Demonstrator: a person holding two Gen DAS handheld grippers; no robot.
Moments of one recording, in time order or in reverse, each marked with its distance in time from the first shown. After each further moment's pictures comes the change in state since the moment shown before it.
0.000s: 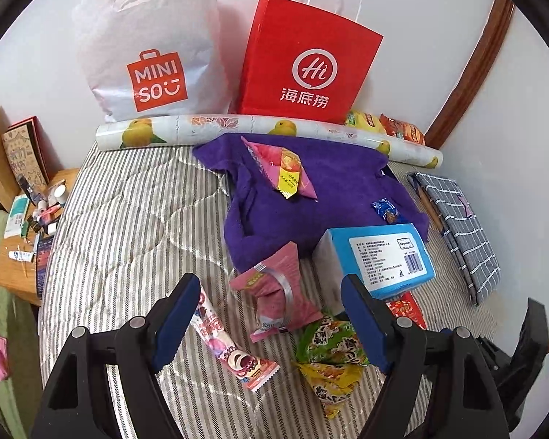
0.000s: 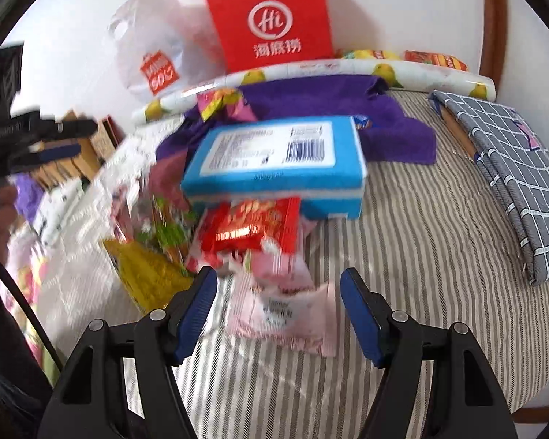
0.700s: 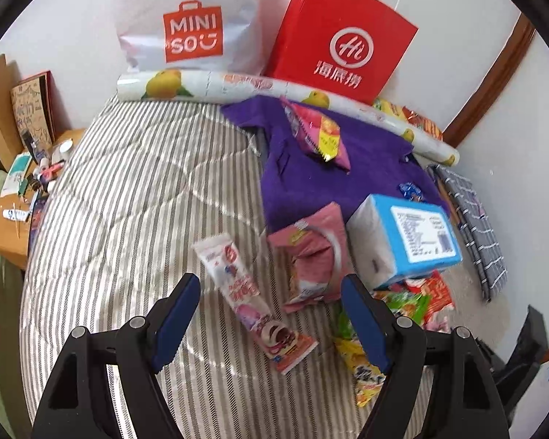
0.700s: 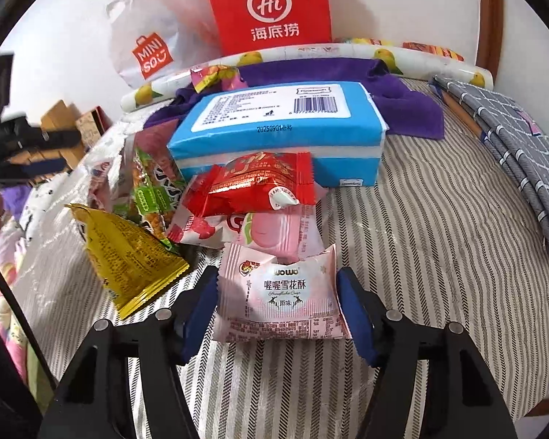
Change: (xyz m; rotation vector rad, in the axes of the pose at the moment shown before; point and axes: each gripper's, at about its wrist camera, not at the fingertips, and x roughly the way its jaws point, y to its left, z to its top) left arm 0.028 0.039 -0.040 -0.088 0.053 0.002; right arm 0.028 0.007 -0.028 0.019 -0.029 -0.018
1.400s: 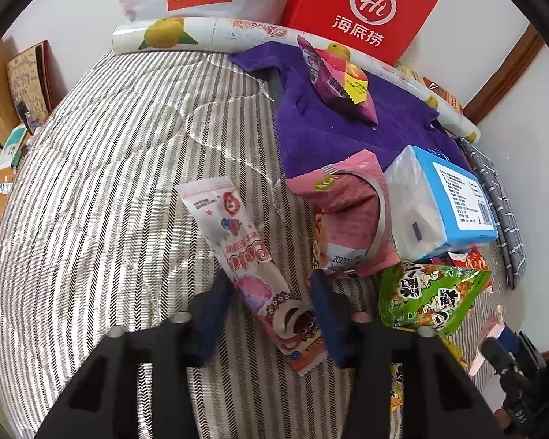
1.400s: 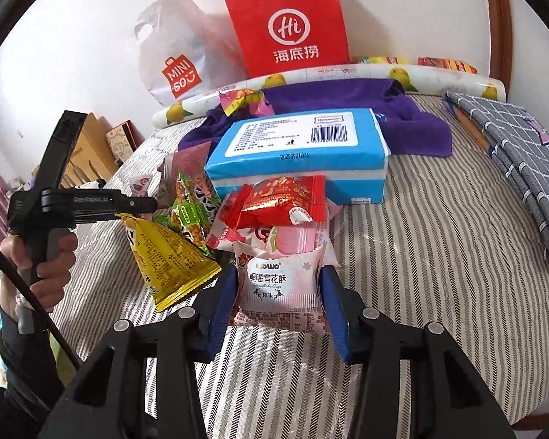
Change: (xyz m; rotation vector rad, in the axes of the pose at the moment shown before) left arm 0.048 0.006 -0.018 -0.015 0.093 0.020; right arm -0.031 -0.002 0.003 -0.021 -0.058 0.111
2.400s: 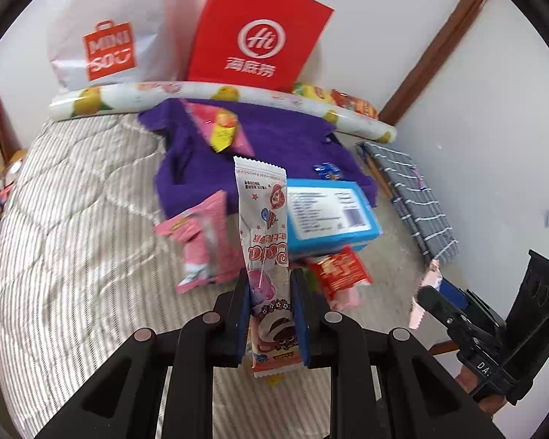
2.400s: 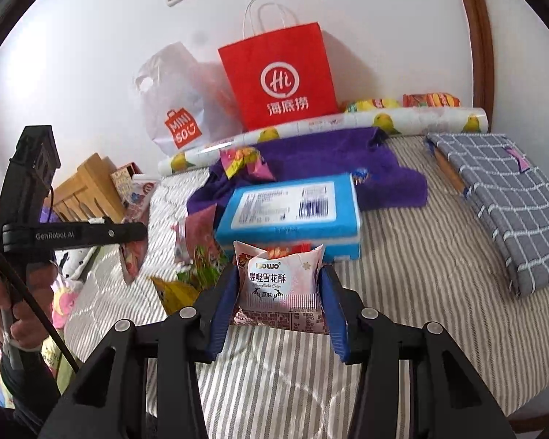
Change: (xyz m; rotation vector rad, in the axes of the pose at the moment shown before) left arm -0.079 -0.080 0.007 0.147 -0.066 -0.196; right arm -0.052 -0.008 0.036 0.043 -0.133 0.007
